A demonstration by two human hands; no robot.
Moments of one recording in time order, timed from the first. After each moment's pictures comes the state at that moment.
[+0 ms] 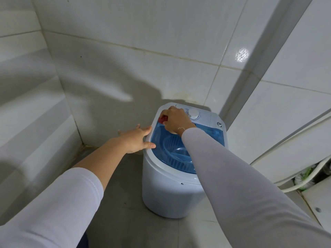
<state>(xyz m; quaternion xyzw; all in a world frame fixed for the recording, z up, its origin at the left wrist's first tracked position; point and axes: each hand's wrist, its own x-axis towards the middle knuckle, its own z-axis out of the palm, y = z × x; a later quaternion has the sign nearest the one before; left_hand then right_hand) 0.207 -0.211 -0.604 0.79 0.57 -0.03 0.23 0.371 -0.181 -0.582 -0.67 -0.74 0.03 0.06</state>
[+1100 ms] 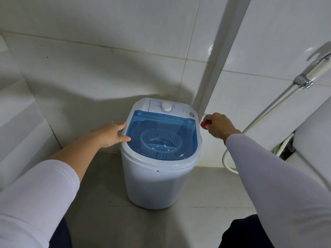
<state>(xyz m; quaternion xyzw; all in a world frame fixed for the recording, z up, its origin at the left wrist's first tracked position) 0.210 -0.213 -0.608 0.77 0.59 0.00 0.24 0.548 -0.282 -0.568 -0.79 -0.60 0.03 0.09</state>
